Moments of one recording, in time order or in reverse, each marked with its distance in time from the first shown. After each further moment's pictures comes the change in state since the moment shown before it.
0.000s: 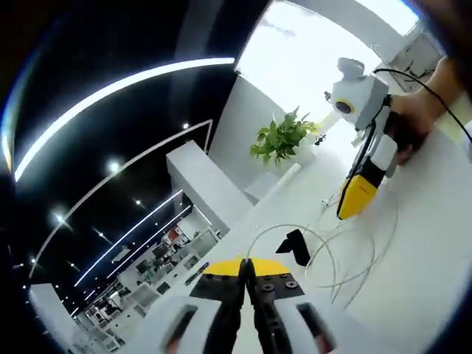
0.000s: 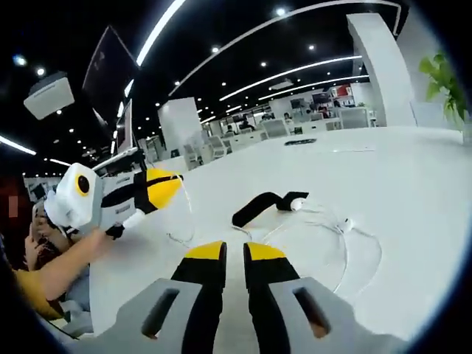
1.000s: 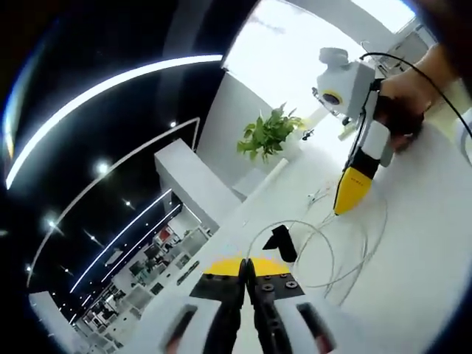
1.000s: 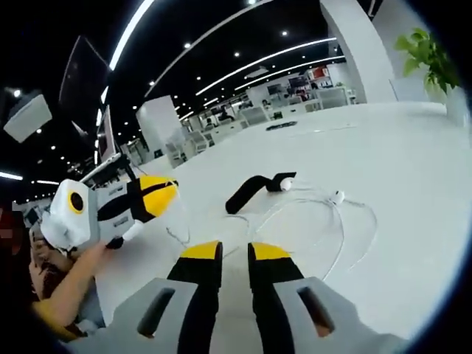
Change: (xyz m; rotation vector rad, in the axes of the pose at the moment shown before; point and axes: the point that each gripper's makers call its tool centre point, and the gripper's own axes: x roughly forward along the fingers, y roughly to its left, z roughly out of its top) left arm 0.005 -0.016 -0.006 0.029 0.028 -0.062; right arm -0.012 -0.001 -0.015 0.143 0.070 -0.063
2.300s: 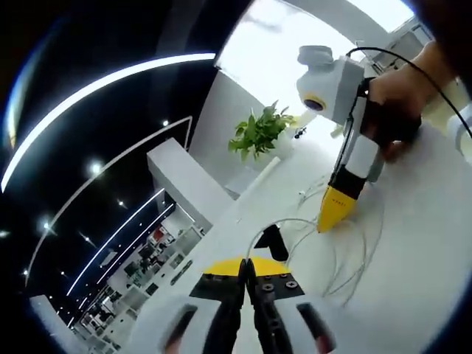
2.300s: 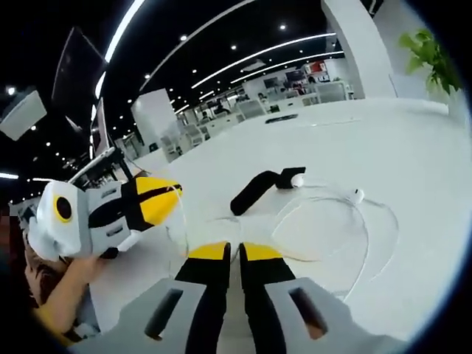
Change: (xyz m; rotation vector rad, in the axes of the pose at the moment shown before) left arm -0.003 -0.011 0.002 0.012 0.018 -0.034; right arm 0.013 0.011 -0.002 0.003 0.030 -0.025
